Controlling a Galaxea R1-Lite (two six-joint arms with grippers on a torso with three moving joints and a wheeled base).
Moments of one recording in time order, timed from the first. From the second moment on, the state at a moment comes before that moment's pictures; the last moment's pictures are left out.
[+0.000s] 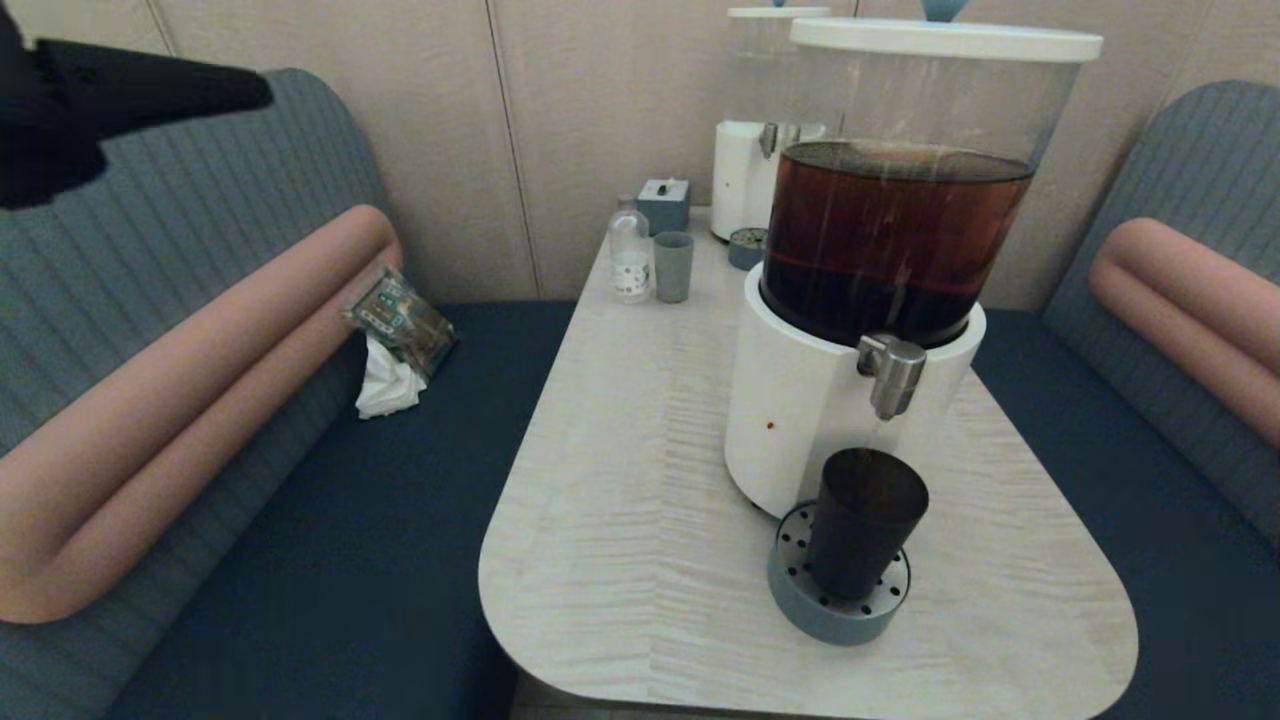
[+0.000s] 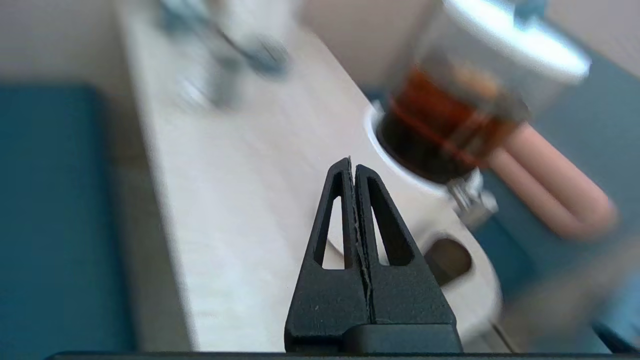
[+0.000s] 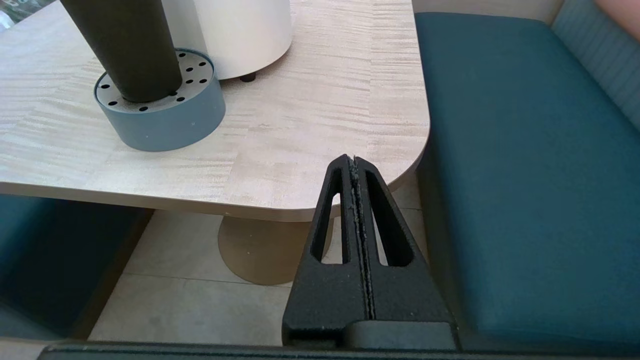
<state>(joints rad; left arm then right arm) -0.11 1.24 -1.29 0.02 -0.48 -0.30 0.00 0.00 0.00 0.01 0.00 0.04</state>
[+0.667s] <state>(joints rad) -0.32 1.55 -1.39 0.15 -0.65 -0.10 0.00 0.00 0.00 0.01 0.00 0.04</state>
